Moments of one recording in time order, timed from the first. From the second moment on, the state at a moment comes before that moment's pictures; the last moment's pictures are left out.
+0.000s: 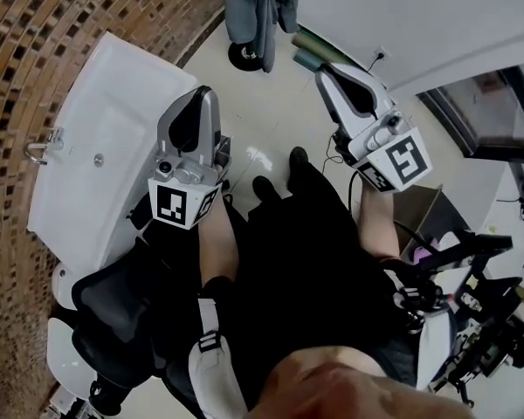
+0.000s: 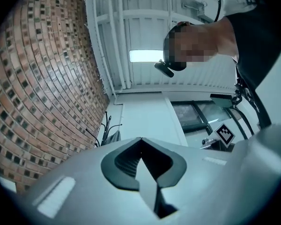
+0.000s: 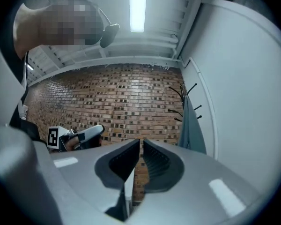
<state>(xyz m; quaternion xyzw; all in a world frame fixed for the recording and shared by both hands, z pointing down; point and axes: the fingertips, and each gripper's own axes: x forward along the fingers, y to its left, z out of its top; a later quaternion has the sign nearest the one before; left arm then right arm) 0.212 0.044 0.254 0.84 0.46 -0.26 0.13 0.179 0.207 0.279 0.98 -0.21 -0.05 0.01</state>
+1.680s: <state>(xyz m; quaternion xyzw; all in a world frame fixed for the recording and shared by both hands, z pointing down) 0.084 0.238 0.178 0.83 0.47 -0.29 -0.01 0.074 0.362 0.220 0.95 -0.24 -0.18 -0.04</state>
